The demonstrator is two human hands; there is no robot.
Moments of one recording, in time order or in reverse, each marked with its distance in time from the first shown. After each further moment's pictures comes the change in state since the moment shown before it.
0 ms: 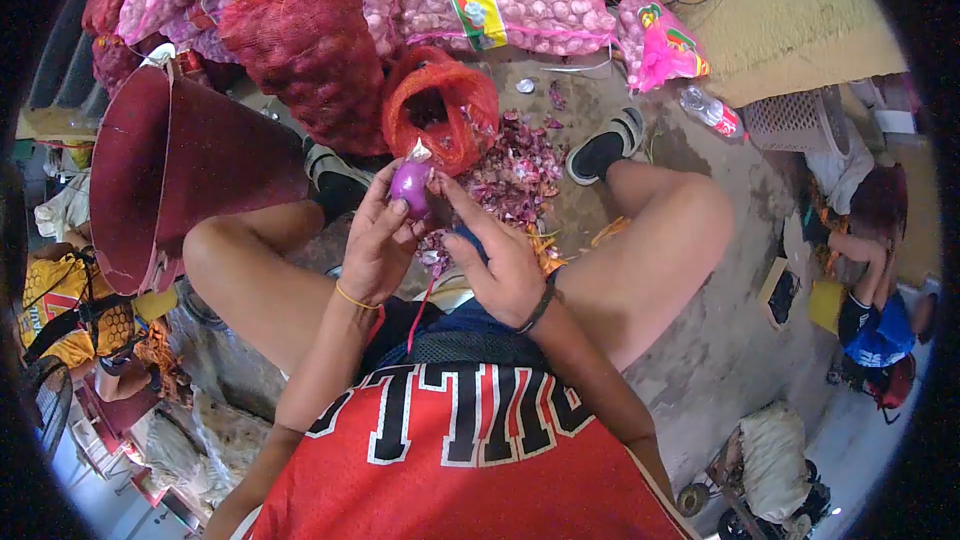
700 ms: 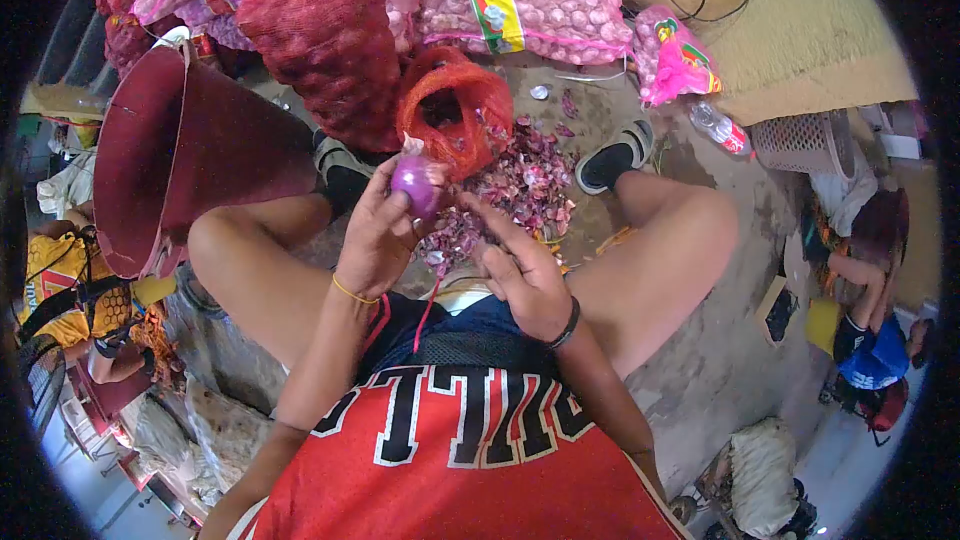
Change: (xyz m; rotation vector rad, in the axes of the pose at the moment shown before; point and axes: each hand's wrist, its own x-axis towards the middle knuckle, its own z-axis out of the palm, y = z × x) left_hand -0.002 0.021 -0.001 -0.086 -0.029 -0.024; right_hand -0.015 -0.011 -0.003 0.691 -0.062 0.302
